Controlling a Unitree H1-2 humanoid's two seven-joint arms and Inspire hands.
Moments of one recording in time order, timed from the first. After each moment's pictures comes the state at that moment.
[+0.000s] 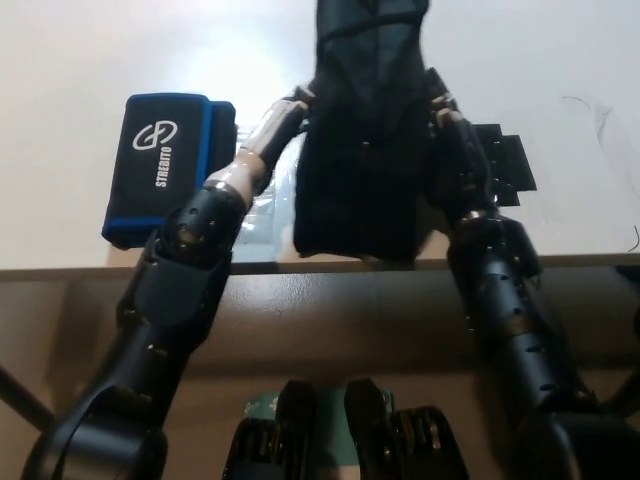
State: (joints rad) left_arm -0.90 0.10 -0.05 0.82 0.07 -0.14 -0.14; right_arm -0.94 0.08 -0.35 1.03 0.59 -0.15 0.31
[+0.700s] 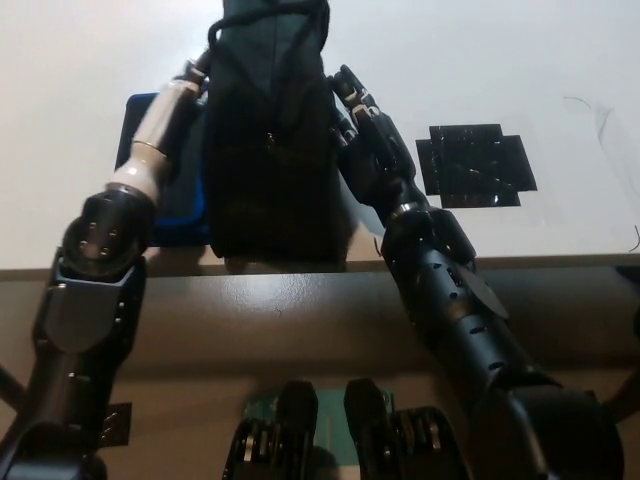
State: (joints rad) left_arm -0.80 0.22 0.07 0.62 0.02 -0.15 -0.15; right_arm -1.04 0.15 -0.32 1.18 0.55 -0.20 0.33
